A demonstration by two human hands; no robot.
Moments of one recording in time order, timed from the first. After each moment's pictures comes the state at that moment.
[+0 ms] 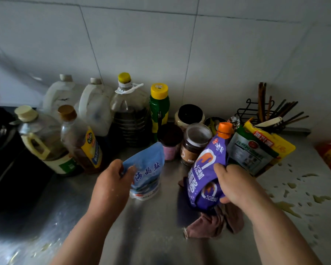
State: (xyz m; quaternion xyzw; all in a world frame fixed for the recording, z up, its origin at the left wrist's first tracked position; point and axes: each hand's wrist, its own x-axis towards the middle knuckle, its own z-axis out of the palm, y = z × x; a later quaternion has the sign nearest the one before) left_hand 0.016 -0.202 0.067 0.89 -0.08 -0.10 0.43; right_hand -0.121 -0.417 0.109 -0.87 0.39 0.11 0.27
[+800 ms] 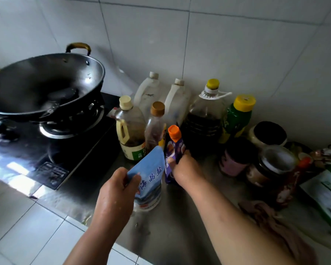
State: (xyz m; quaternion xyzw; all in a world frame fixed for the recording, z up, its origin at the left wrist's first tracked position) left_hand 0.028 -0.074 0.077 0.88 0.08 -0.02 0.47; right_hand 0.073 -0.244 0.046 -0.88 0.27 0.10 0.39
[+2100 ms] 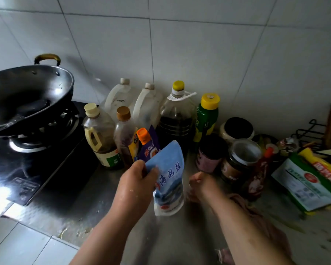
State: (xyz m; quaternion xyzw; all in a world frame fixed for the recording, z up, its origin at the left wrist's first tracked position) left_hand 0.019 -0.168 0.105 0.85 0.02 -0.13 0.50; right_hand 0.008 -0.352 -0.022 -0.74 0.34 0.09 0.57
